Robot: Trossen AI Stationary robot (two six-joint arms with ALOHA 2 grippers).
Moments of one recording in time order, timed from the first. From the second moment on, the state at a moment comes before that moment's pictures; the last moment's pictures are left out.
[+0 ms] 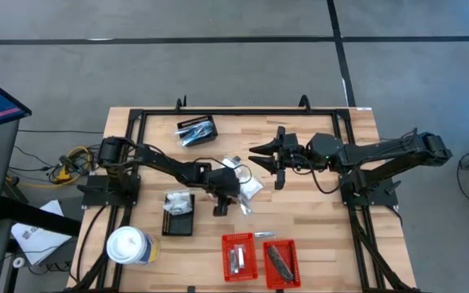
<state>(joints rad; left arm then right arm) -0.04 1.87 0.98 -0.02 0.13 0.03 0.10 1.21 0.93 0.32 0.18 0.17</state>
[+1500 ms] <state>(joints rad) -0.18 1.99 1.02 0.27 -0.03 0.36 0.09 1.22 0.93 0.32 0.18 0.18</state>
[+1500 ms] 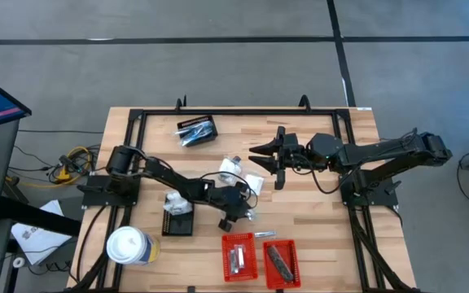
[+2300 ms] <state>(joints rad) -0.07 2.02 0.99 0.28 0.14 0.28 0.10 1.22 0.93 0.32 0.18 0.18</state>
